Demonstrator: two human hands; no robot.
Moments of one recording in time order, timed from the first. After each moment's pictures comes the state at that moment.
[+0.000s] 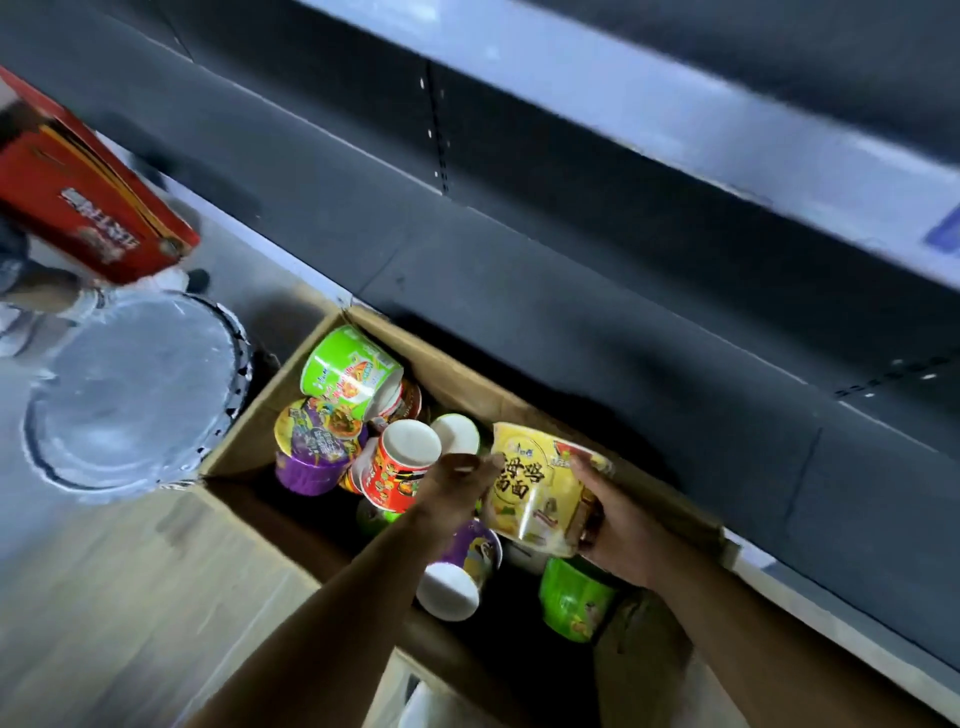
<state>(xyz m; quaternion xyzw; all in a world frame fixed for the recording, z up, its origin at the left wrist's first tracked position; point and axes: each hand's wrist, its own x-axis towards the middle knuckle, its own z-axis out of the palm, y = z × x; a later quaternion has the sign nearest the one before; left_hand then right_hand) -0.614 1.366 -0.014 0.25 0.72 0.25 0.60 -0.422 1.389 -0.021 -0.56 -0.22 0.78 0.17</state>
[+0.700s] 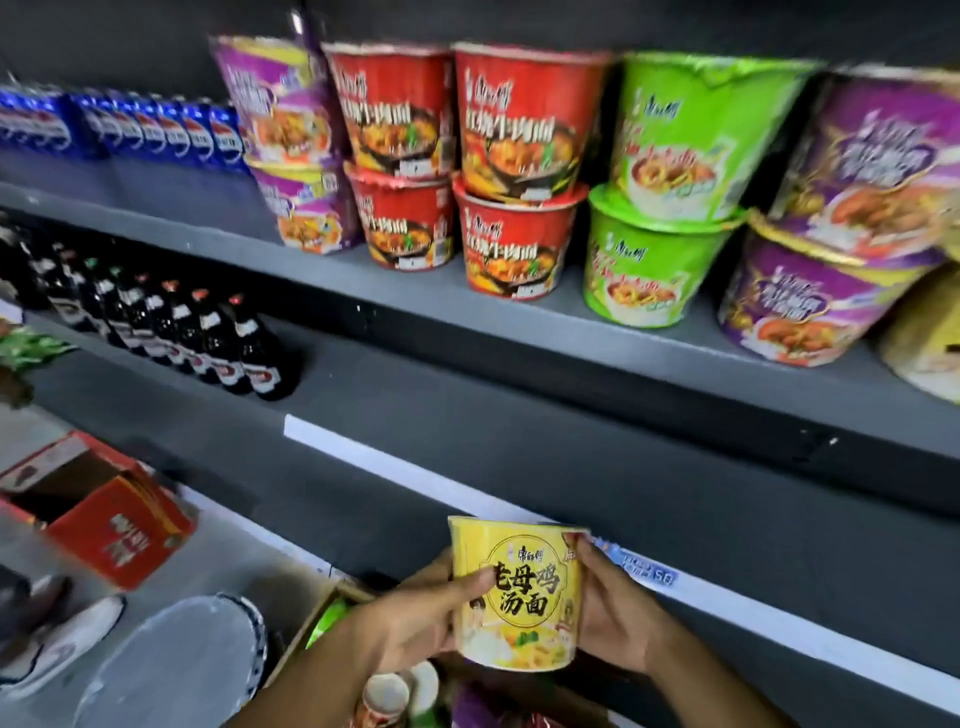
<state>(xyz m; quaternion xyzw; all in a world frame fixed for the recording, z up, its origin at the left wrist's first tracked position) -0.610 1.393 0.422 0.34 0.41 0.27 0.80 -0.390 1.404 0.425 -0.33 -0.27 0.86 0.29</state>
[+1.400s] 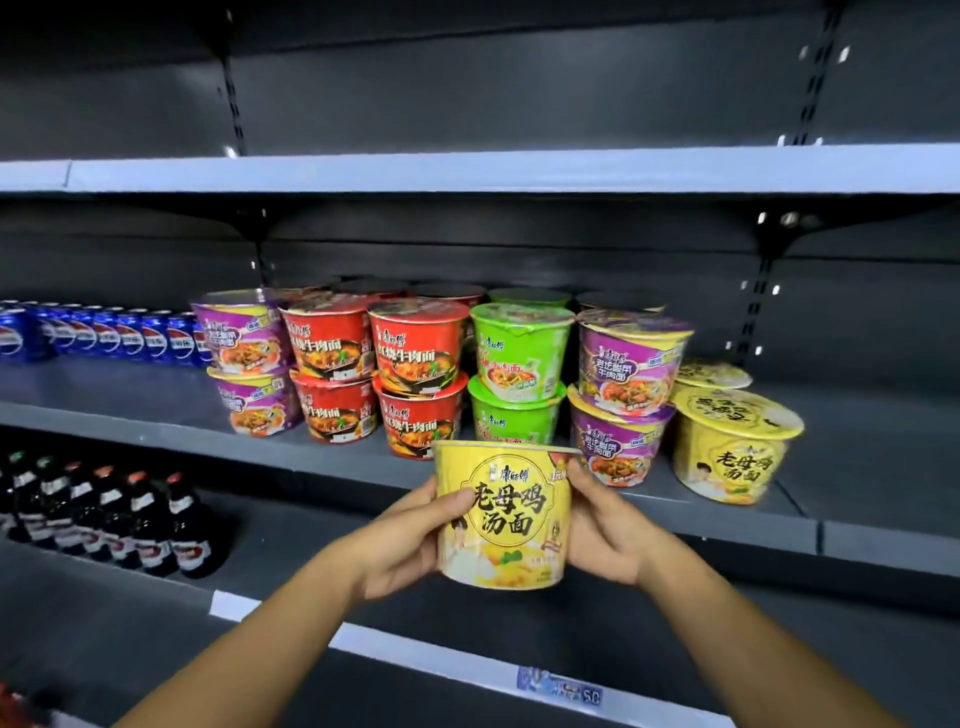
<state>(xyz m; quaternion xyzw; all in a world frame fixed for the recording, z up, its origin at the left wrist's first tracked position) -0.550 1.432 0.642 0.49 0.32 0.35 0.73 -0.336 1.425 0.639 -0.25 -0.41 0.77 0.41</state>
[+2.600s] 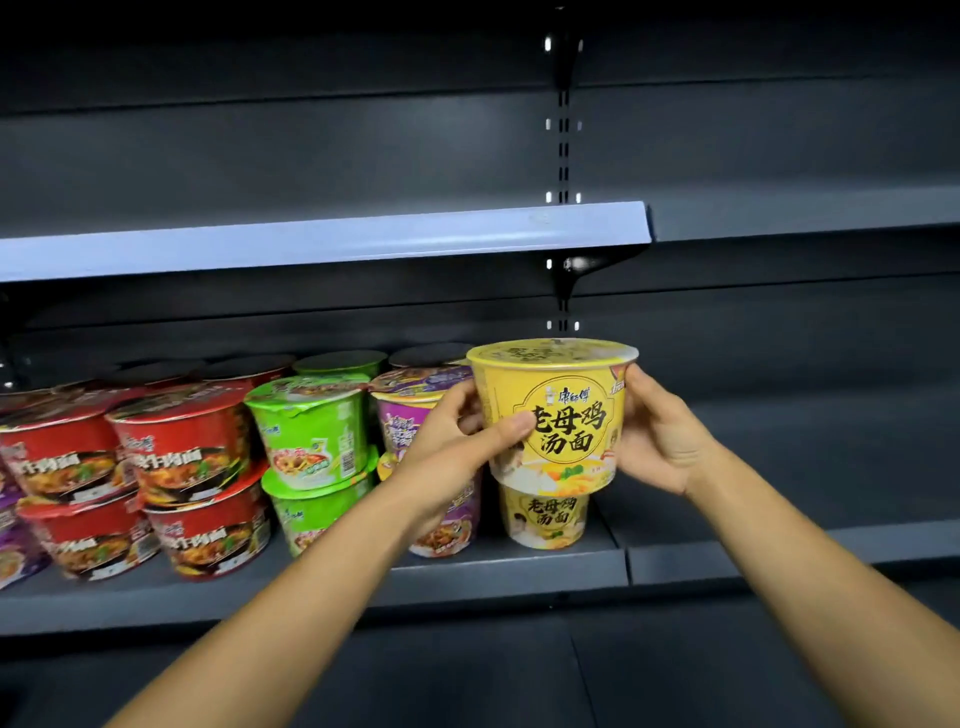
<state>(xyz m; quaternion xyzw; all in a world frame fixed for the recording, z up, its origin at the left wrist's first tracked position) -0.313 1.452 0.743 0.68 0.22 0.42 0.56 -0.107 1.400 0.748 -0.23 -0.47 0.58 0.62</state>
